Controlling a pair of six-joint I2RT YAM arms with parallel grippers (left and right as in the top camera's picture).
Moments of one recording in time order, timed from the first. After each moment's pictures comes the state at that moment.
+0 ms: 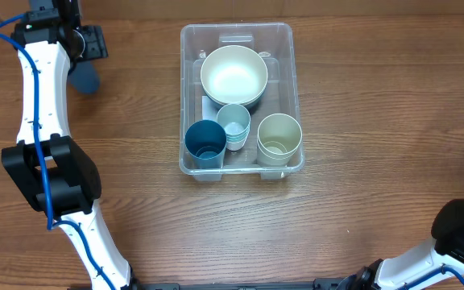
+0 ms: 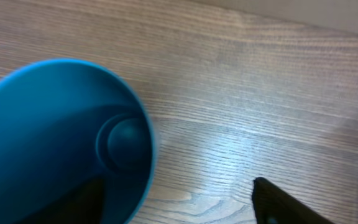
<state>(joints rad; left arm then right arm) 0.20 2.21 2.15 -0.91 0.01 -0.04 -0.55 1.86 2.13 -1.23 -0.16 0.57</state>
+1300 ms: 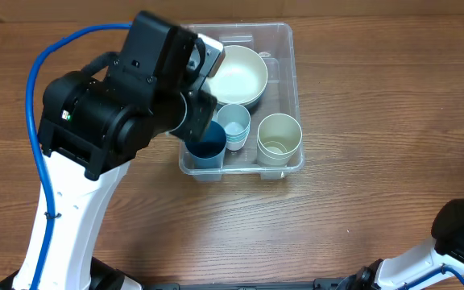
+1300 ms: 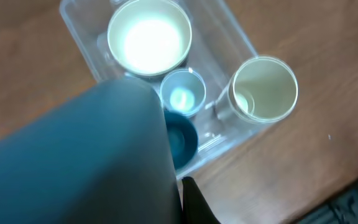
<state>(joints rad) -0.52 1.66 2.35 -1.67 0.02 -0.05 -0.55 1.86 2.13 -1.23 -0.16 0.57</state>
